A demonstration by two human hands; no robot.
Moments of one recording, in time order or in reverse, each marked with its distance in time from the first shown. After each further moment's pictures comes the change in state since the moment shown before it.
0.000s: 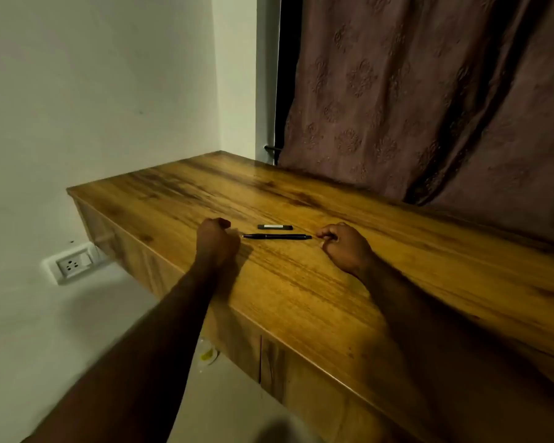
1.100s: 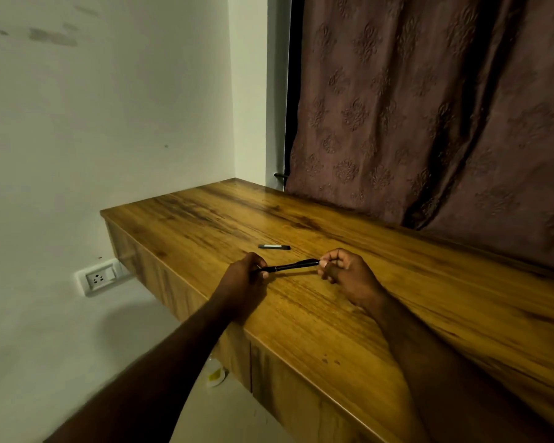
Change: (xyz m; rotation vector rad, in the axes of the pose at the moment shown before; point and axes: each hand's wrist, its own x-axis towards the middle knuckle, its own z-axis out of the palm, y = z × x) left_hand -0.077 0.011 0.014 -0.064 -0.179 0.318; right_hand -0.052 0.001 -0.028 0.672 -0.091 -0.045
